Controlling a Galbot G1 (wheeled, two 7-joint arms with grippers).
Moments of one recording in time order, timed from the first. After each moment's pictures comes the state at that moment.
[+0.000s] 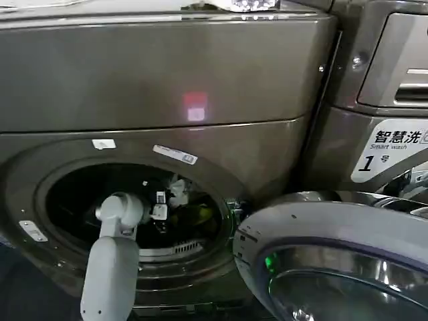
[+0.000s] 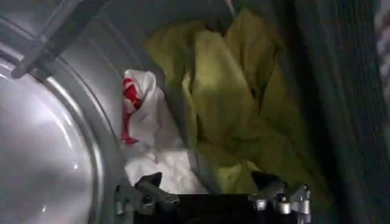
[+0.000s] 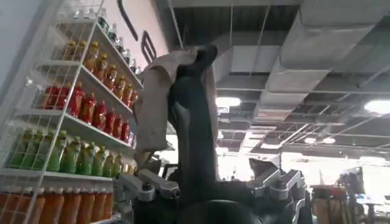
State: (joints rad) left arm 0.68 -1.52 -0.52 -1.60 1.28 -0.11 1.34; right arm -1.53 1.17 2.06 1.75 0.40 -0.07 0.13
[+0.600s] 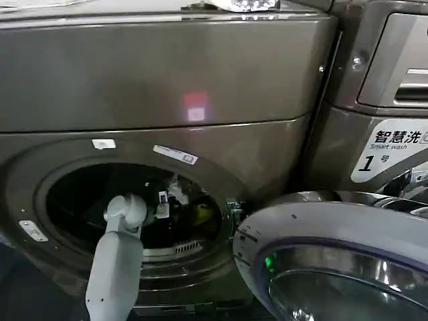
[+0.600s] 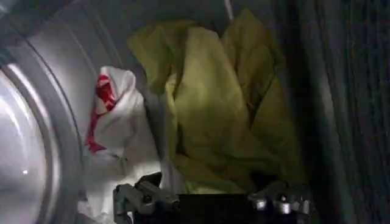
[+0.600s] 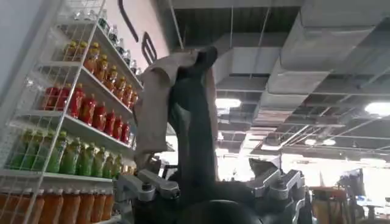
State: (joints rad) left arm 0.64 -1.52 -0.53 -1.44 1.18 -0.06 1.34; right arm -1.54 1.16 2.07 1.76 0.40 -0.08 0.13
